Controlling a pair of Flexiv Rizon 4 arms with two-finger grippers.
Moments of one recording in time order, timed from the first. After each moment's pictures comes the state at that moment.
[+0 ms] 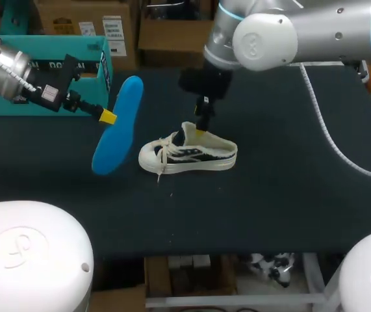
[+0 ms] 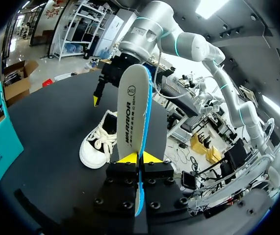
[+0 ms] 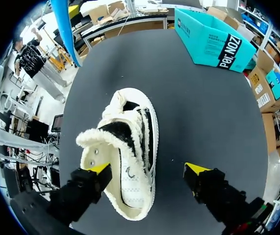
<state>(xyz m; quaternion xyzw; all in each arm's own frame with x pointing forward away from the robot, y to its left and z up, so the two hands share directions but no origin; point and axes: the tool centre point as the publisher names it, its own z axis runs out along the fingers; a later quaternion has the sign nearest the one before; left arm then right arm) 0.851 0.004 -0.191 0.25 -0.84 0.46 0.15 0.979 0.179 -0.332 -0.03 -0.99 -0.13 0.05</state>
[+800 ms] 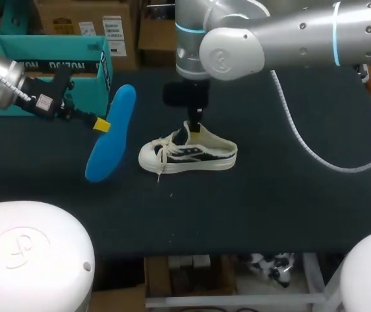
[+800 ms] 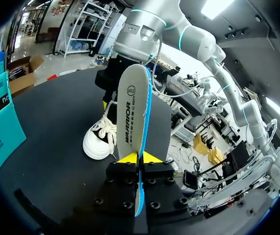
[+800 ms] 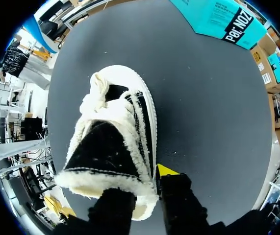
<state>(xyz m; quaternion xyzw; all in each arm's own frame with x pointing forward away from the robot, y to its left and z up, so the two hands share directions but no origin) 0.845 0.019 -0.208 0.26 -0.84 0.45 0.14 0.977 0.182 -0.360 -0.06 -1.00 0.00 0.04</state>
